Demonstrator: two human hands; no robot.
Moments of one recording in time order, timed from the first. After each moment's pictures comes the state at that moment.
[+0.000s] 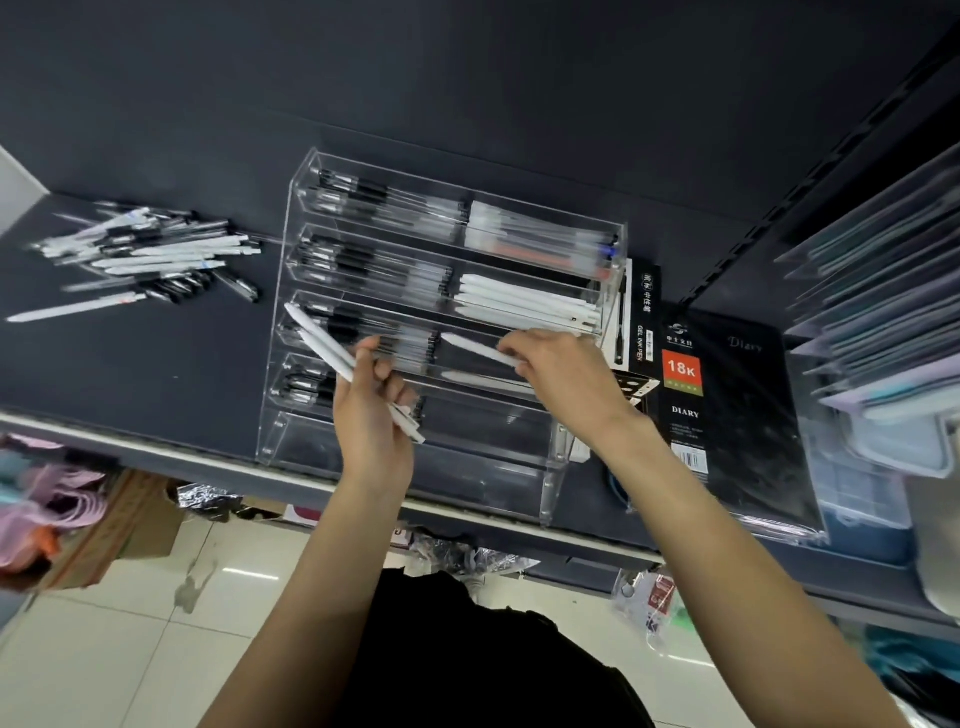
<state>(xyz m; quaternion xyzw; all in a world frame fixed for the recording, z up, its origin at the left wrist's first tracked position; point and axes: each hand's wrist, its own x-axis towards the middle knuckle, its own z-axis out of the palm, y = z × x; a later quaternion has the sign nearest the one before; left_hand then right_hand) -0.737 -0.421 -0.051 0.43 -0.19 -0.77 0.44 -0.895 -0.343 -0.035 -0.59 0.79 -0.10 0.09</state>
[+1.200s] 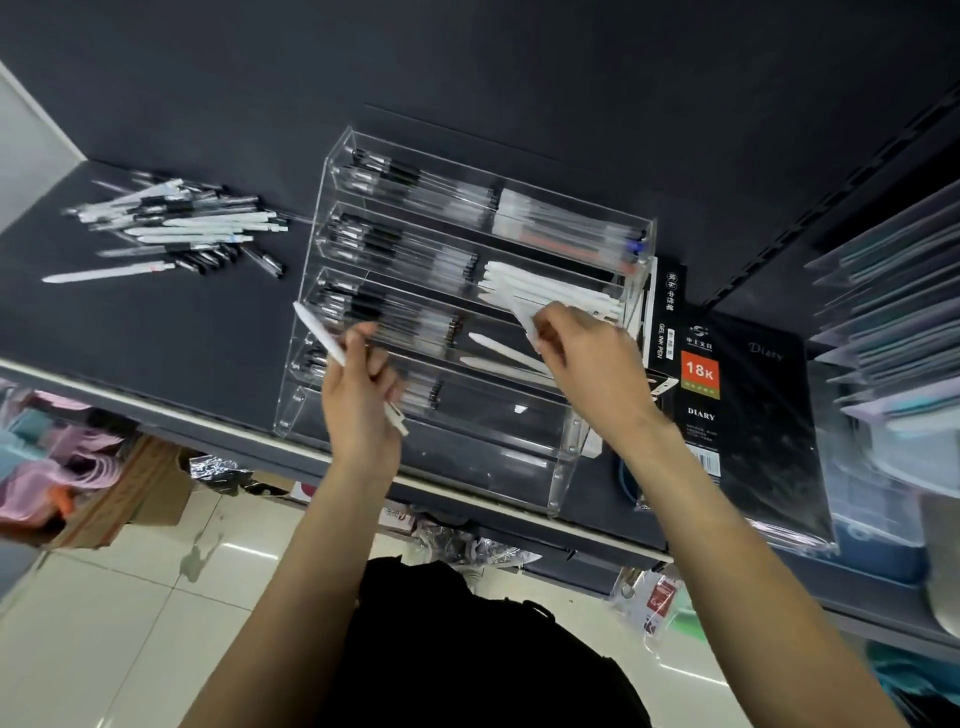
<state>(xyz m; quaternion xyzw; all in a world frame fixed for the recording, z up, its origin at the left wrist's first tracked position) -0.714 -0.422 -0.050 0.43 -0.25 -0.74 0.46 -0.890 -0.339 -0.029 -0.59 0.79 -0.16 -0.01</state>
